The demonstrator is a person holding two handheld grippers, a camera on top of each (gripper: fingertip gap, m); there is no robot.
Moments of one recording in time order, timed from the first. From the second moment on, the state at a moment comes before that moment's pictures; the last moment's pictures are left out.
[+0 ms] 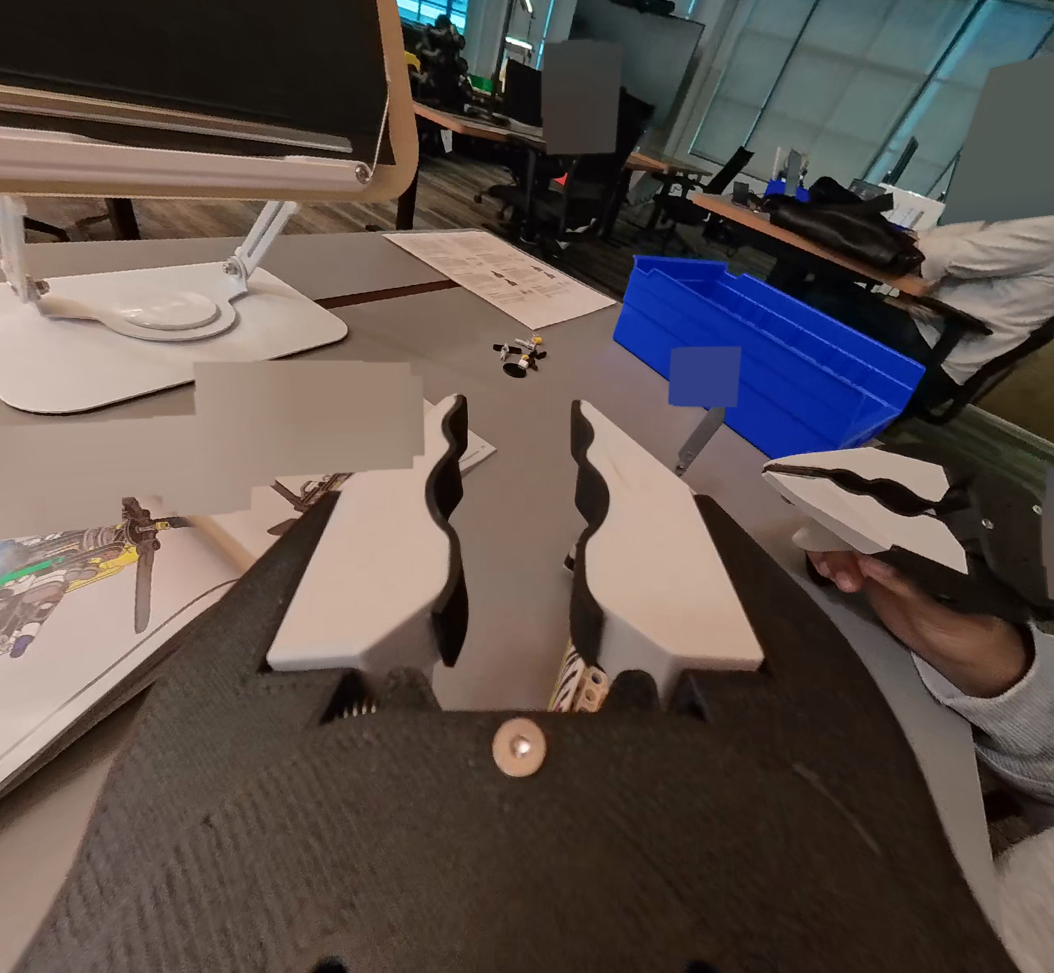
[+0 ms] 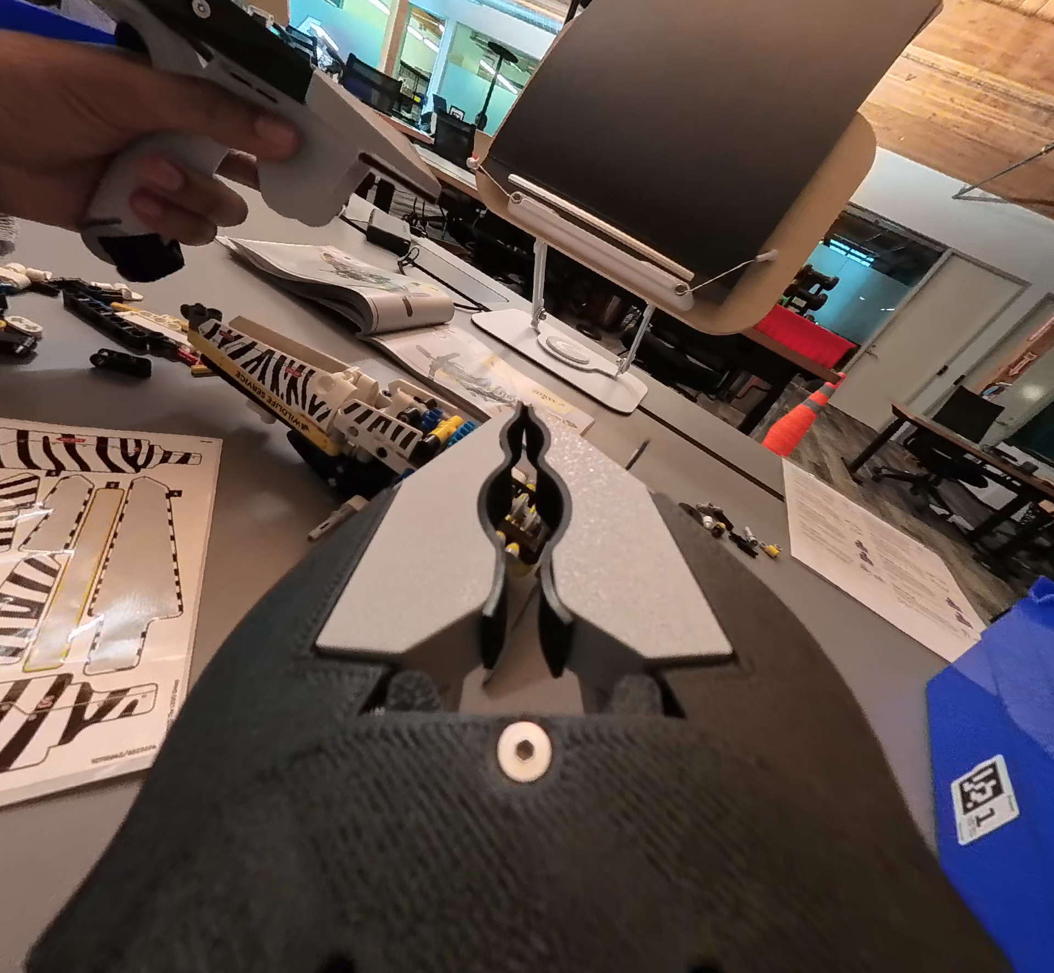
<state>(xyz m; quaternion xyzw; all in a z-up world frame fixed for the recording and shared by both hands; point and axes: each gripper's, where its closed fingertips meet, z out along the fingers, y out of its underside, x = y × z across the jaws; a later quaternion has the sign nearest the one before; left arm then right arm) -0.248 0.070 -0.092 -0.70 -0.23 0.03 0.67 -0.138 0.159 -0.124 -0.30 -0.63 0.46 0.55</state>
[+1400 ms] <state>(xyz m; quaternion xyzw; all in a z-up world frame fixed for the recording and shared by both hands) -0.268 0.034 -0.071 -0.63 -0.28 0.04 0.72 -0.128 0.151 -0.114 -0.28 -0.61 0.48 0.56</state>
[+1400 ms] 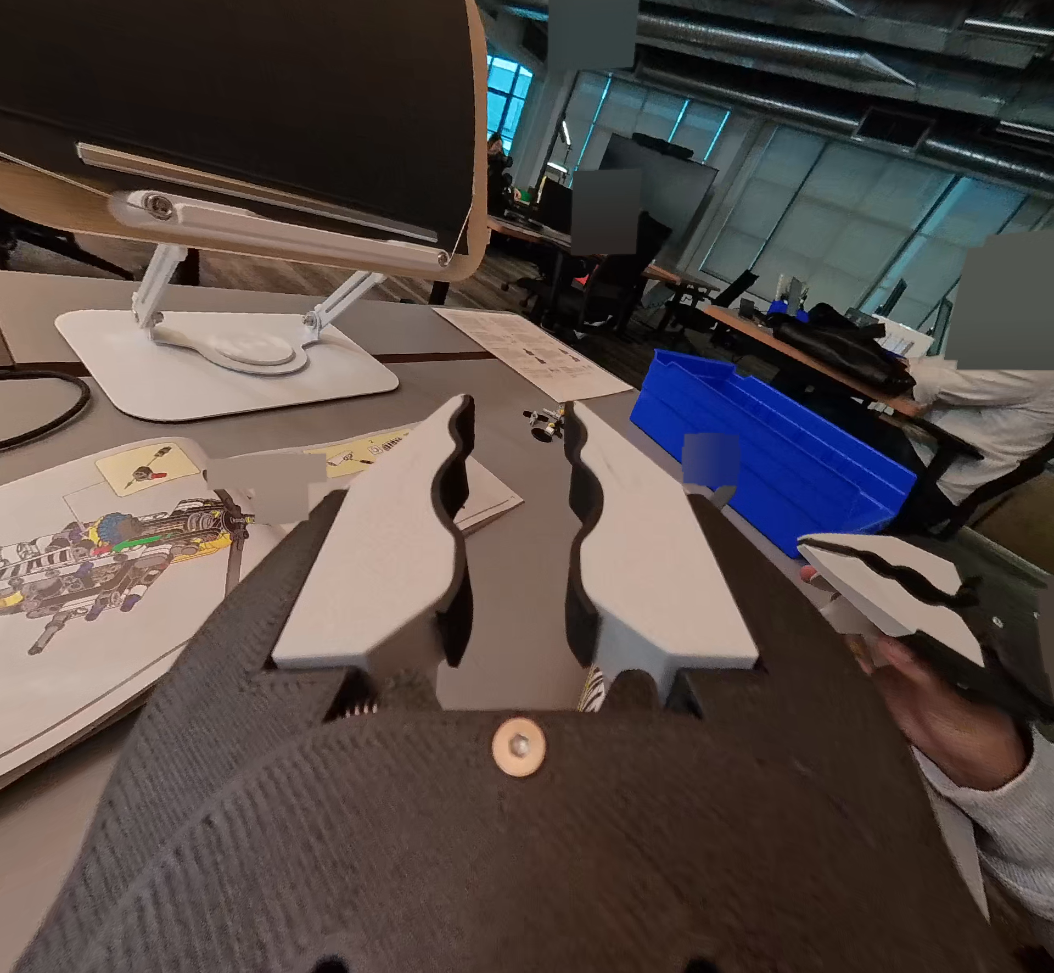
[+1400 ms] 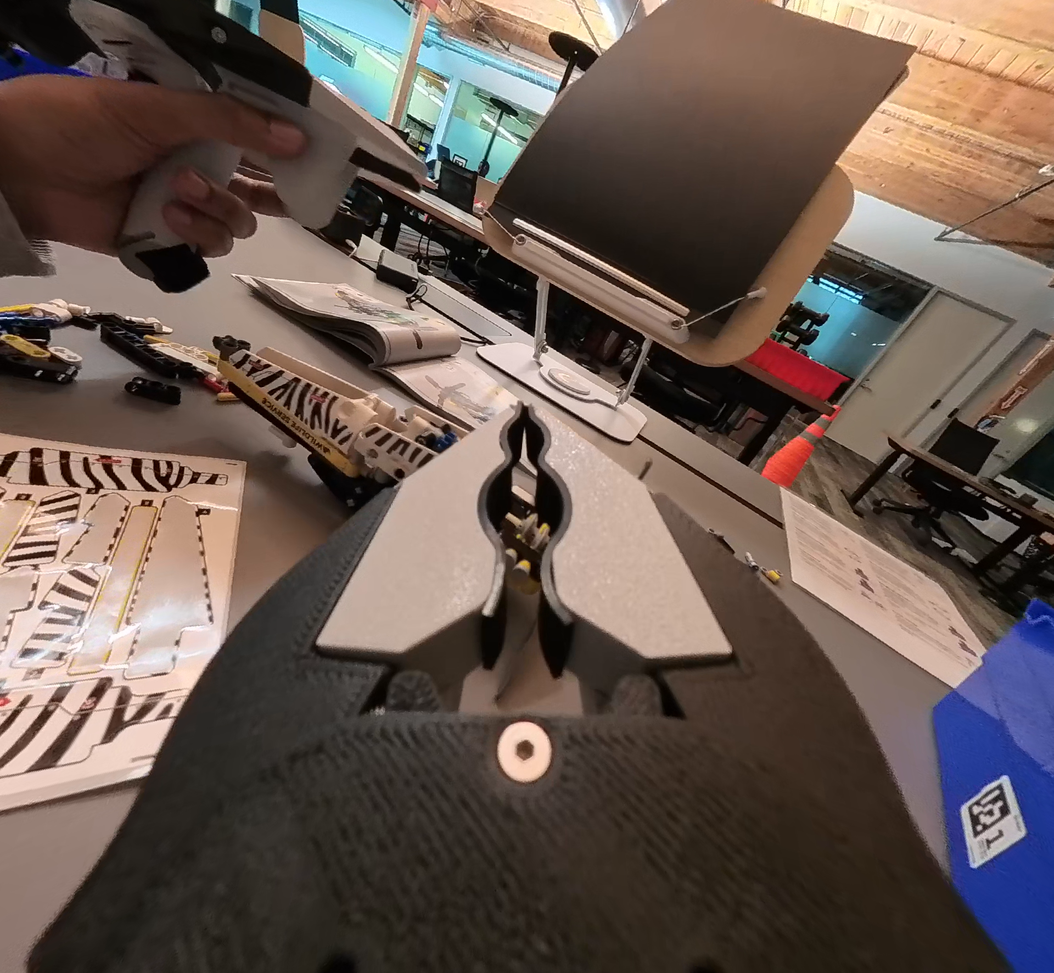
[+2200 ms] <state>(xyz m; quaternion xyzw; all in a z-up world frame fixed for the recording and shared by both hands) -0.251 0.050 -0.102 -0.71 -0.26 -0.03 0.65 -0.126 0.137 -0.122 -0.26 -0.64 0.49 0.52</state>
